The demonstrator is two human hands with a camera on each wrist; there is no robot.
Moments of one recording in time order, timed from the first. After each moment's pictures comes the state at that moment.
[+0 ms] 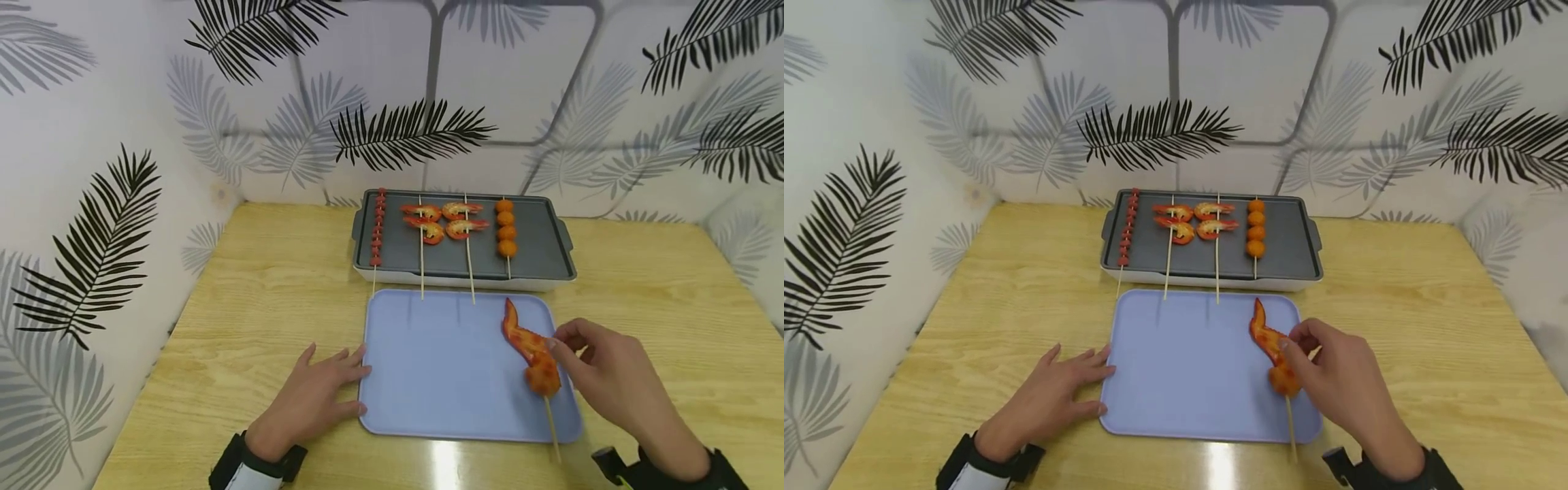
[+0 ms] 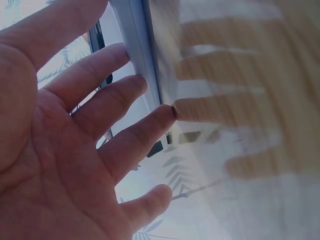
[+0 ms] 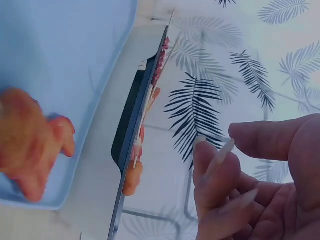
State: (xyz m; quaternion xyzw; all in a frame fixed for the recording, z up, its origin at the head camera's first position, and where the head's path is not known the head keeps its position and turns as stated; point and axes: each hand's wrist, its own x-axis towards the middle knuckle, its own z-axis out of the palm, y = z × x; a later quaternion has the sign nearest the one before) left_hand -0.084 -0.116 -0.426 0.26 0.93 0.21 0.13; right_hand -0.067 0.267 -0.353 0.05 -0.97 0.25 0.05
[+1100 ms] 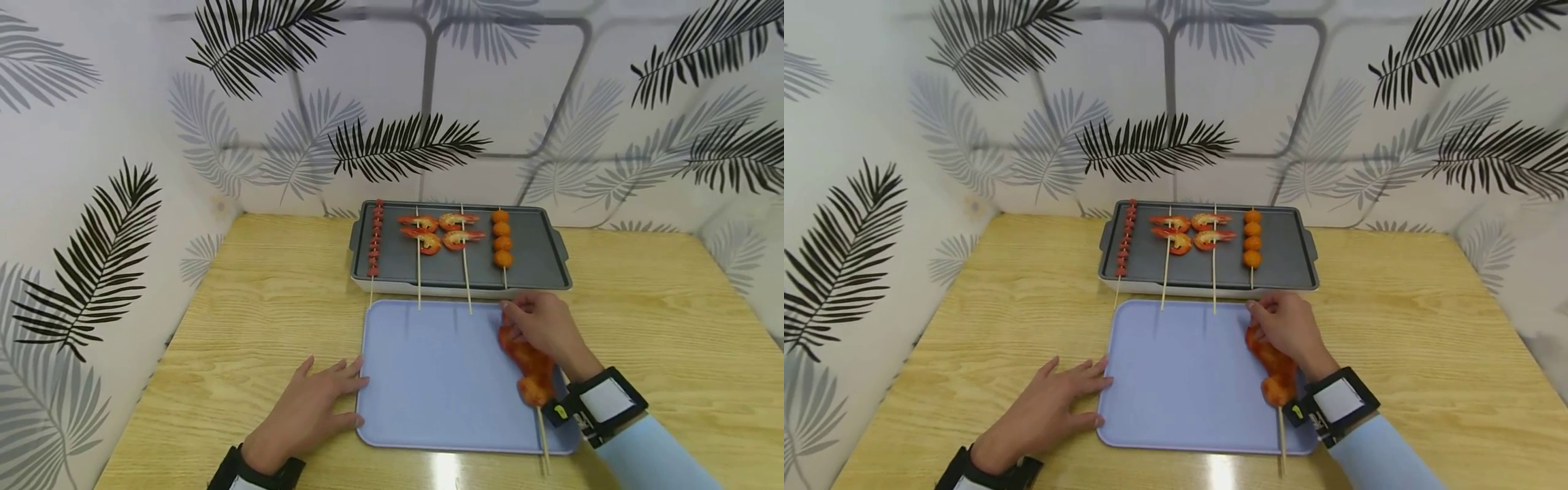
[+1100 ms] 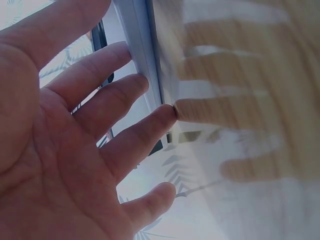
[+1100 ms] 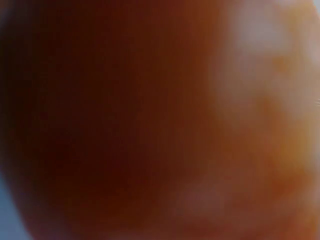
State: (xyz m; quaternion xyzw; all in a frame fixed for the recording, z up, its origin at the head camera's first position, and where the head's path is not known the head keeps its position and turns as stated) left_hand -0.085 -0.117 -0.428 0.26 0.93 0.22 0.13; right_hand -0.168 0.262 -0.414 -0.03 -0.92 0.39 -0.07
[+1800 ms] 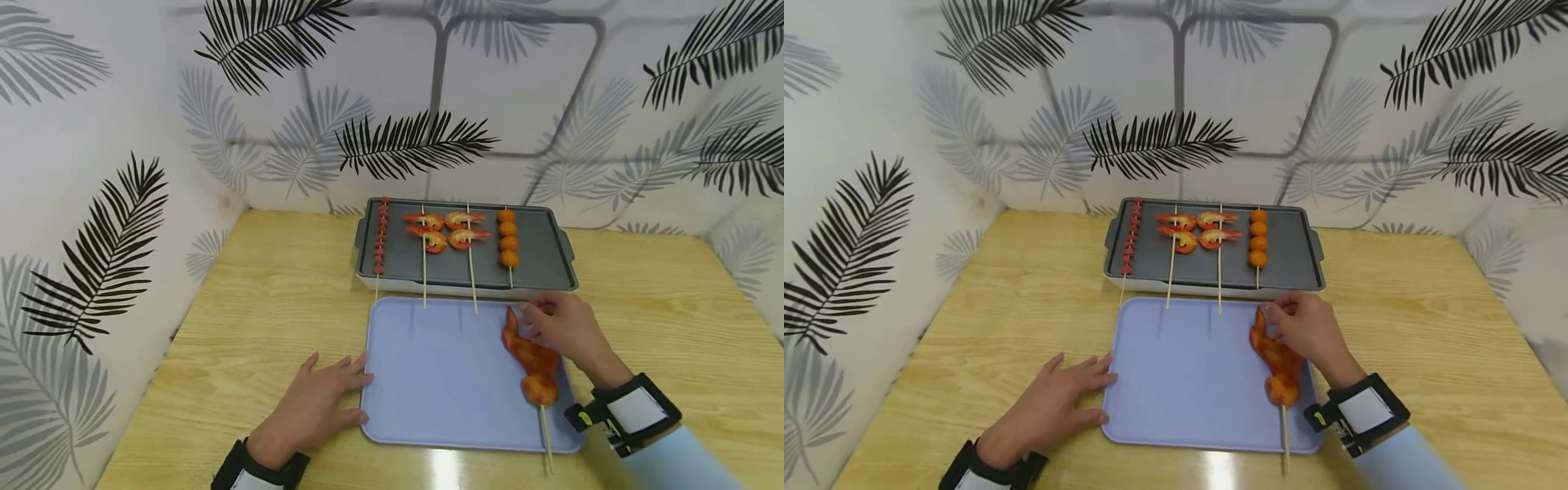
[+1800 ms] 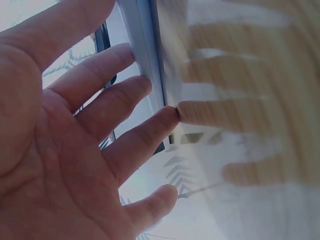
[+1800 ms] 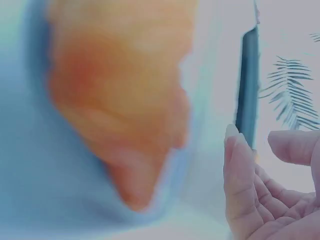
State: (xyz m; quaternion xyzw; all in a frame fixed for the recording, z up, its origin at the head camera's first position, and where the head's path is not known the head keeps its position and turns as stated) left_hand -0.086 -0.117 -0.430 0.26 0.93 0.21 0.12; right_hand -0.157 0.273 -0.396 -0.02 -0.93 0.37 -0.06
